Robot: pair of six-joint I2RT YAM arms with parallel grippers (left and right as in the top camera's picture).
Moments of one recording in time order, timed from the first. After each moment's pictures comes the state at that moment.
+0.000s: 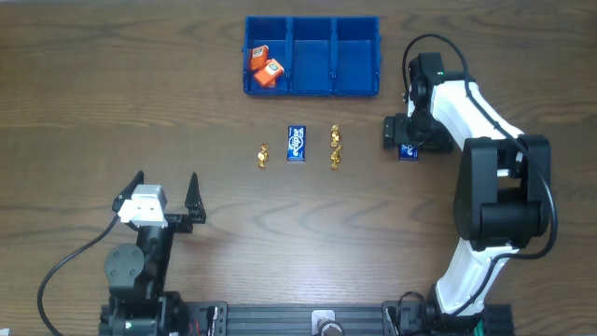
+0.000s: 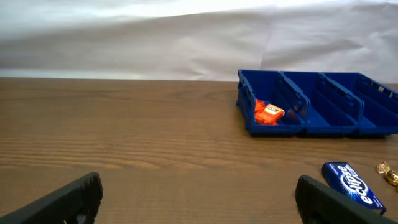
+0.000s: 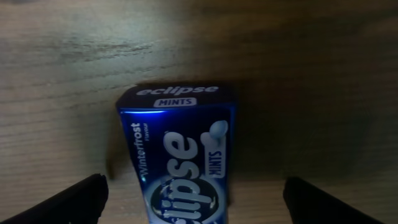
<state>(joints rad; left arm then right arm) -0.01 0.01 0.02 -0.11 0.08 -0.04 0.06 2.00 1.34 -0.90 0.02 0.14</state>
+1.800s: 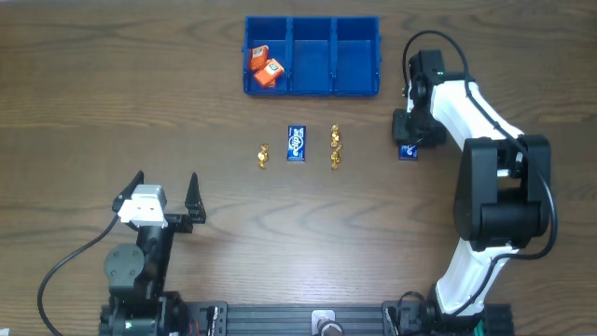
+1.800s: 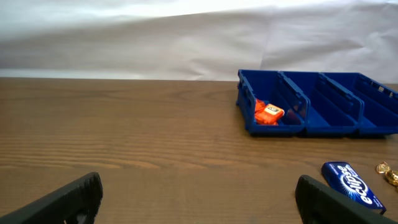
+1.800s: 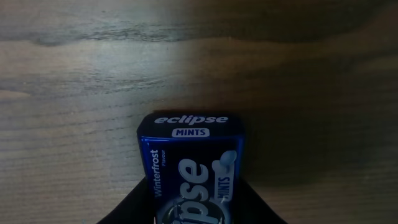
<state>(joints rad) -0.01 0.01 0.02 -0.11 0.08 -0.04 0.06 2.00 1.34 -0.85 0.01 0.15</state>
